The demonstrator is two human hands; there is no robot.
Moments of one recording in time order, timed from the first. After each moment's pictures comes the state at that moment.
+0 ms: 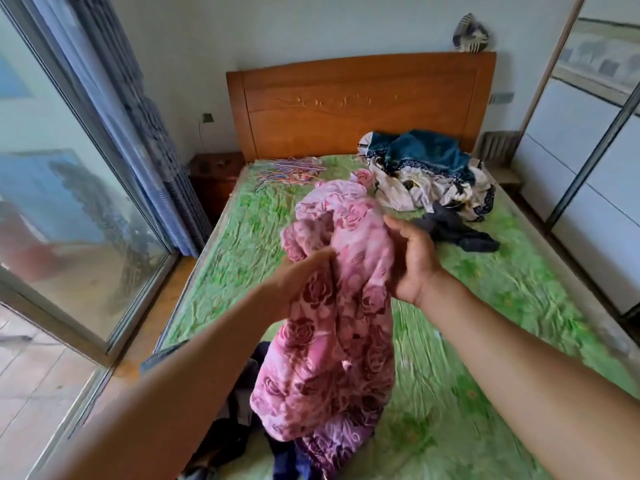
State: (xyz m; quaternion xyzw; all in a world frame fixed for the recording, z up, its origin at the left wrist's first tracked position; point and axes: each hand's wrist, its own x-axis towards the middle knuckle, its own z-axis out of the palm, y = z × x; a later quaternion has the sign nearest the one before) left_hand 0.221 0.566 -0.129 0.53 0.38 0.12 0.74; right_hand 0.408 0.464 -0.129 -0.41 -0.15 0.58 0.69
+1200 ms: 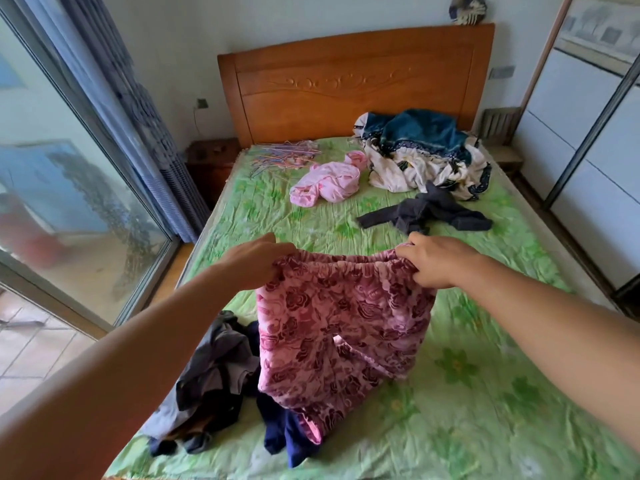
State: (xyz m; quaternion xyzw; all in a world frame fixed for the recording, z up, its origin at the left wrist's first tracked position) left_hand 0.205 0.596 -0.150 0.96 0.26 -0.05 0.03; right_hand 0.499 0.383 -0.167 -0.79 -0.60 0.06 -0.15
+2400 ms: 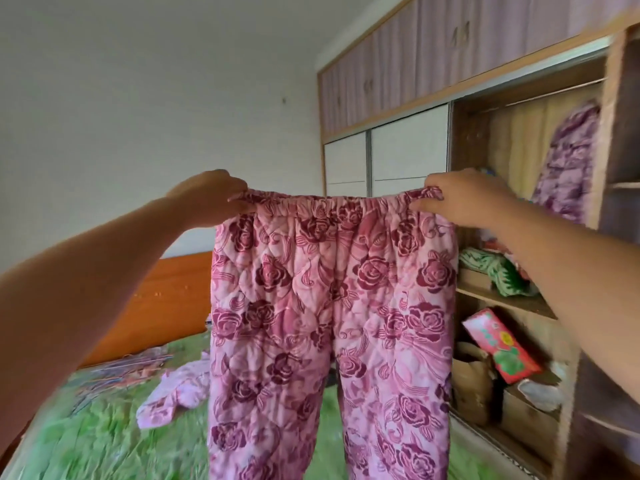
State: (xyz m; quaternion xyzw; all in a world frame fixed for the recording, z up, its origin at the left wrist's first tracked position) left_hand 0.304 0.497 0.280 0.94 0.03 0.30 -0.13; right_hand 0.467 0.088 0.253 -0.89 -0.28 -0.36 0.05
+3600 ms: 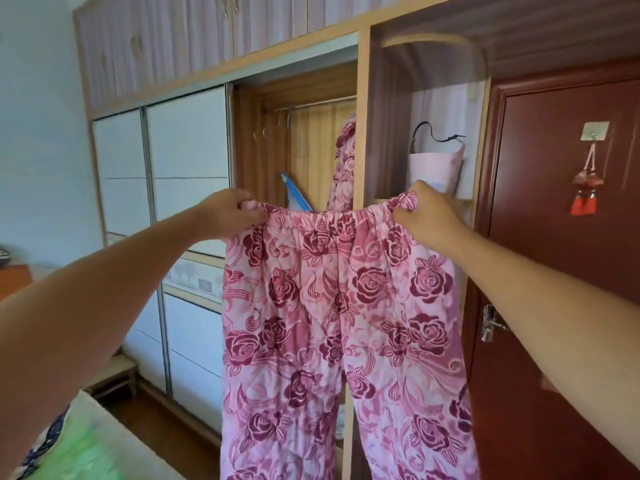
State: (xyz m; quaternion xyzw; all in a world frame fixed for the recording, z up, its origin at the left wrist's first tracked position) left_hand 0.880 -0.045 0.227 0.92 -0.18 0.22 0.27; right_hand 0.837 -0.404 0.209 -0.88 -0.04 -0.41 0.26
